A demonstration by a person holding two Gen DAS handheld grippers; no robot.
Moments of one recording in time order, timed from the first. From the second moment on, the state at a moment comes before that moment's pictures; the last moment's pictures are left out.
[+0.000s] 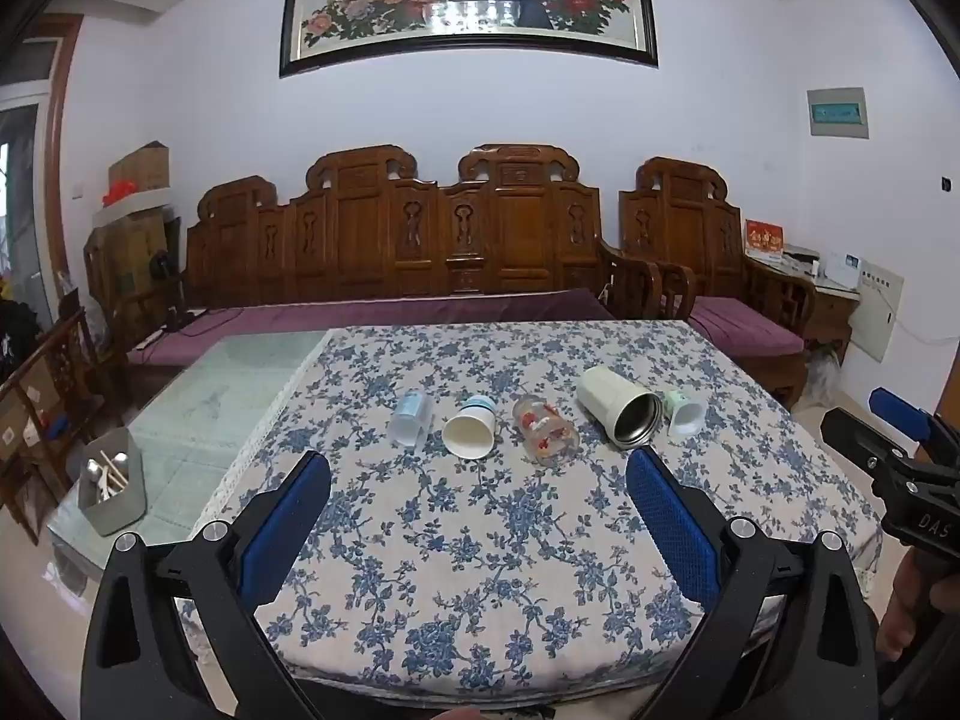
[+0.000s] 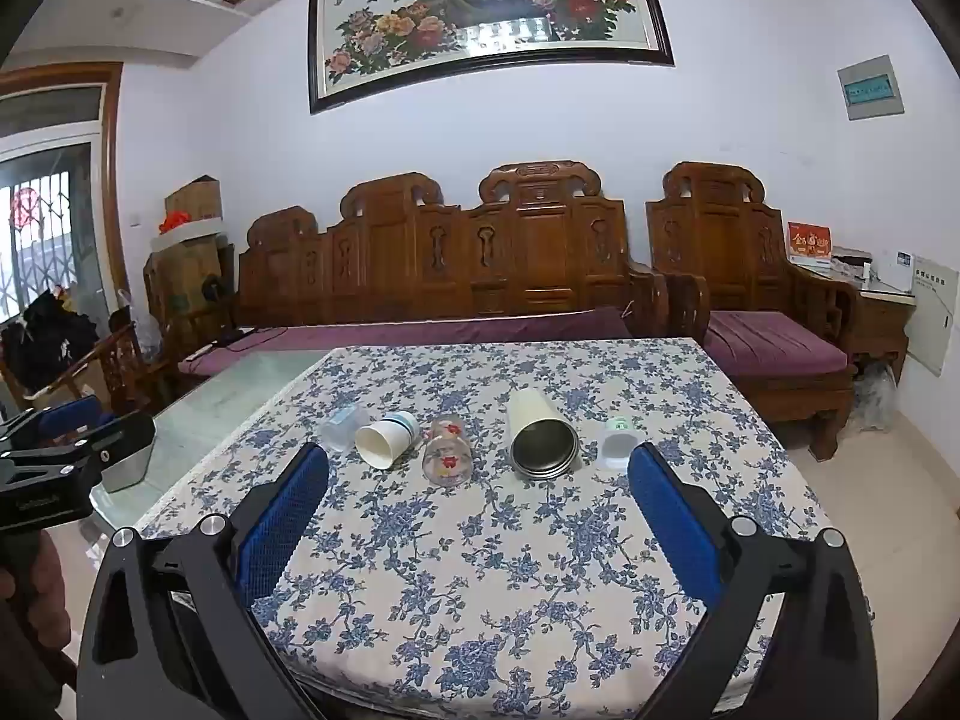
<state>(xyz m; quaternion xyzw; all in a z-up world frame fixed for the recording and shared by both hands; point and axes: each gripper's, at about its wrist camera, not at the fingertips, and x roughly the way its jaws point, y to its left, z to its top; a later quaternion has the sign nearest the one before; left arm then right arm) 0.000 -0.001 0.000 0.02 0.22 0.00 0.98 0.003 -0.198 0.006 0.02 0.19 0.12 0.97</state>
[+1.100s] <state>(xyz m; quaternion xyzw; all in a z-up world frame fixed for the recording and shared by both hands) -0.003 -0.001 0.004 0.01 0.21 -0.01 0.98 0.003 -0.197 0.006 0.02 0.19 0.11 0.97</state>
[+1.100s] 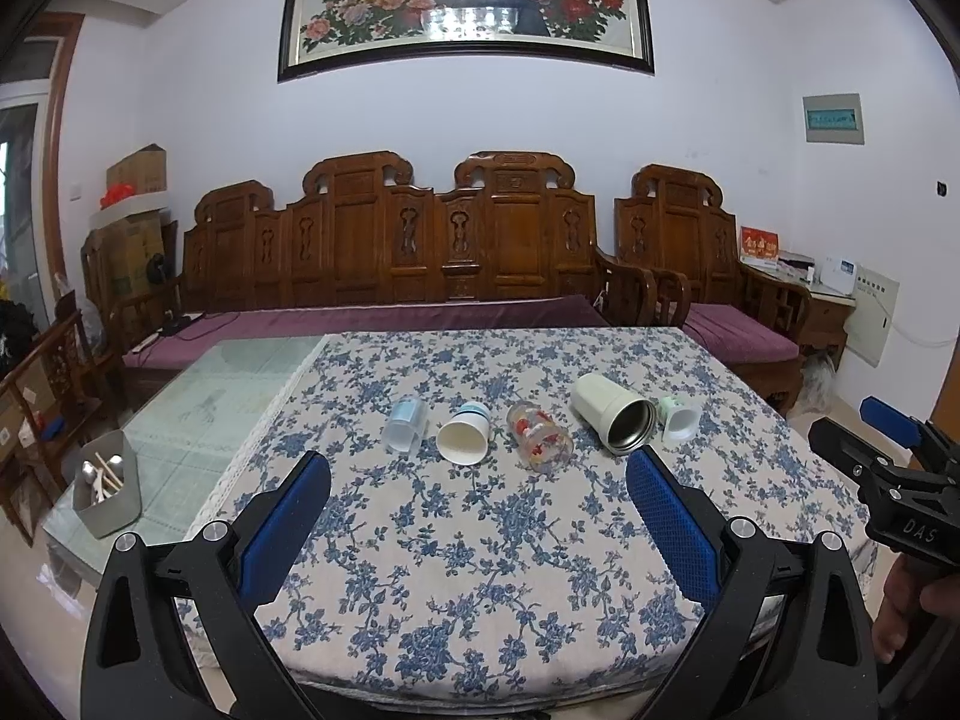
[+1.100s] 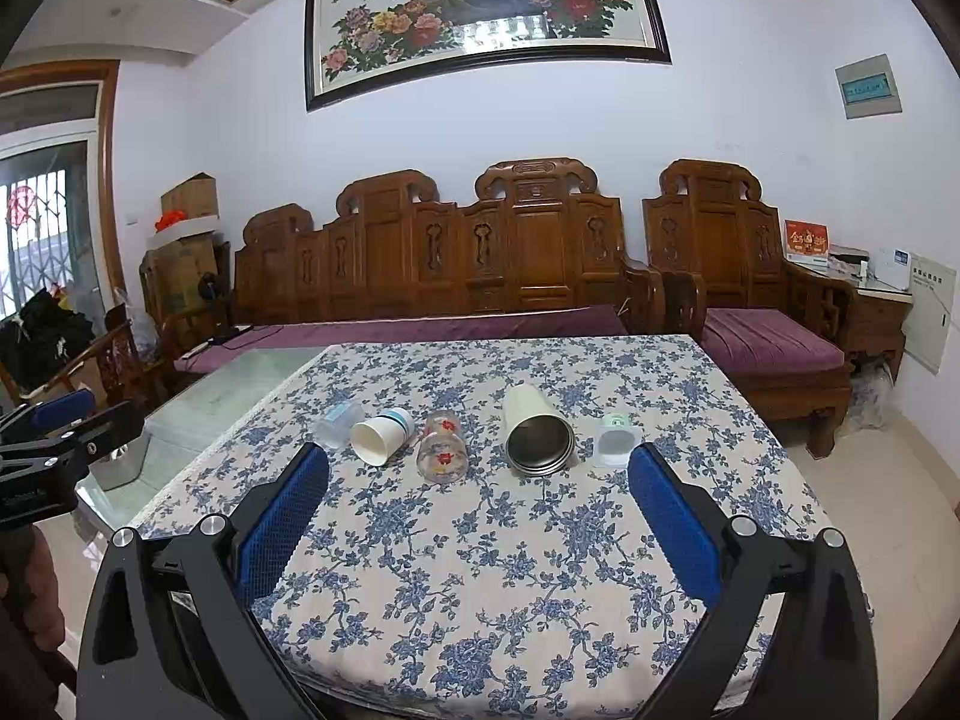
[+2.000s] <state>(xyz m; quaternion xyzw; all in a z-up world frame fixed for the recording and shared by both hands) -0.003 0.000 0.006 0.01 0.21 -0.01 0.98 0.002 -0.193 0.002 0.02 0.19 0.11 0.97</state>
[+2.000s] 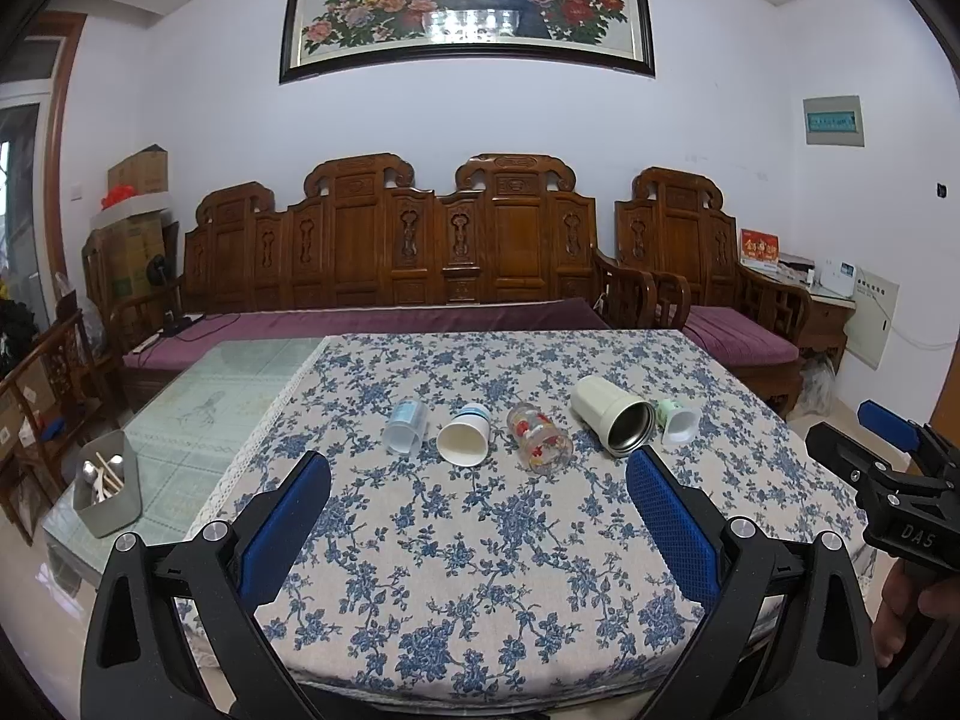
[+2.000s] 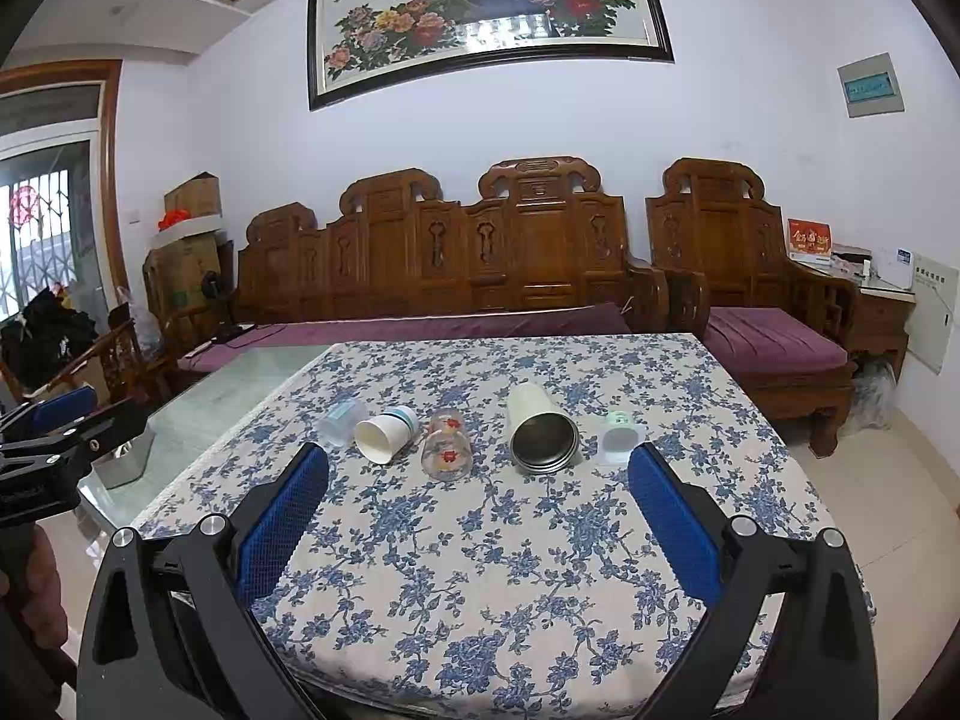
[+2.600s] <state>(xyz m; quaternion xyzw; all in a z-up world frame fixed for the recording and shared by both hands) -0.004 0.000 0.008 0.01 0.21 -0.01 0.98 0.002 -0.191 0.002 0.02 0.19 0.11 0.97</state>
